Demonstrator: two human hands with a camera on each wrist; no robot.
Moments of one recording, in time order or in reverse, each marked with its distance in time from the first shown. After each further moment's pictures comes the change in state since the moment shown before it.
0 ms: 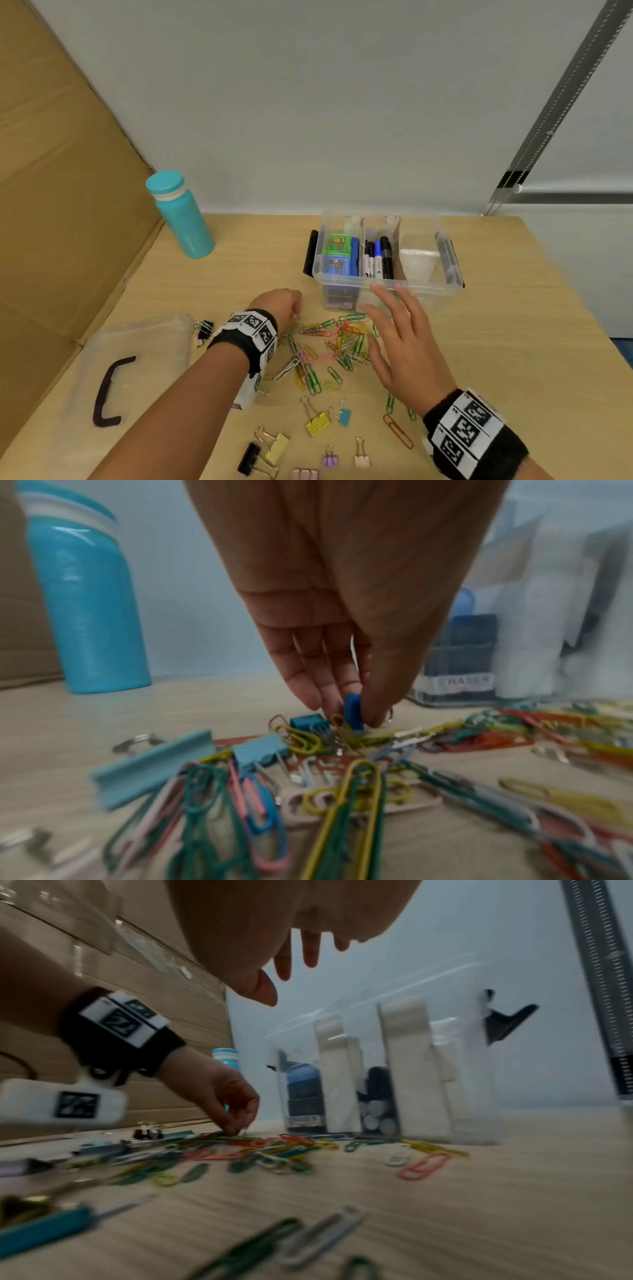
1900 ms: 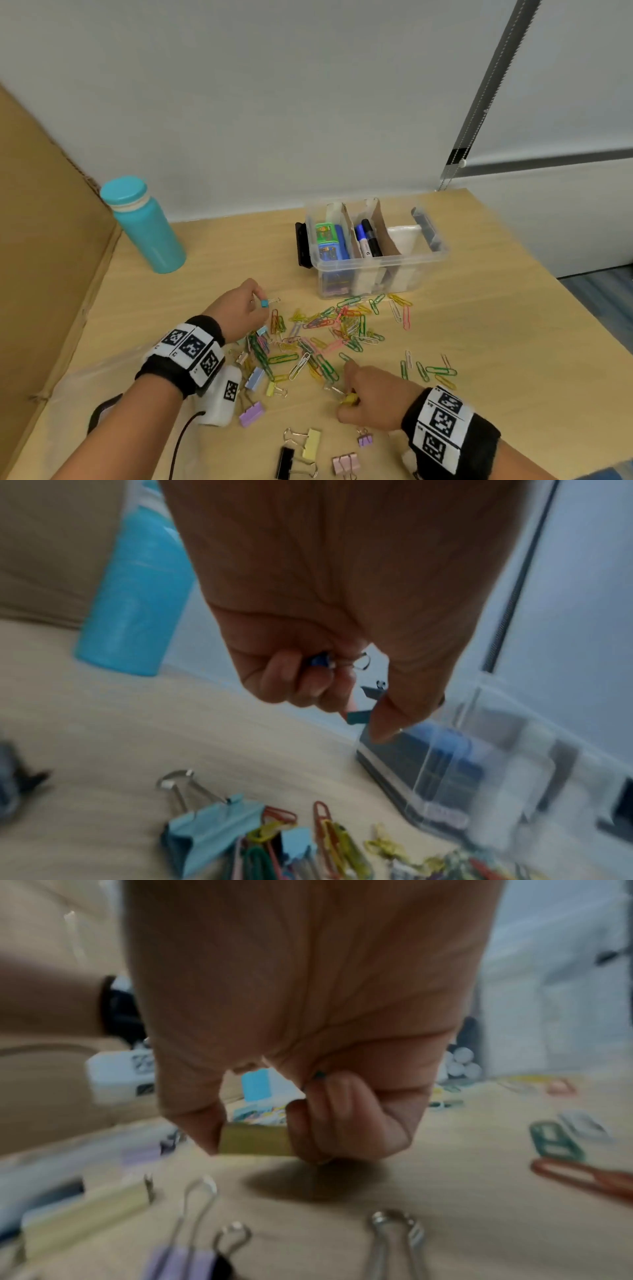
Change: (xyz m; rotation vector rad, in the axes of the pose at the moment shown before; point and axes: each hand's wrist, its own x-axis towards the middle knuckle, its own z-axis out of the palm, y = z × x) left_hand -0.027 -0.066 -0.022 -0.364 0.045 0.140; right_hand -0.009 -0.086 0.027 0.367 -1.004 0.511
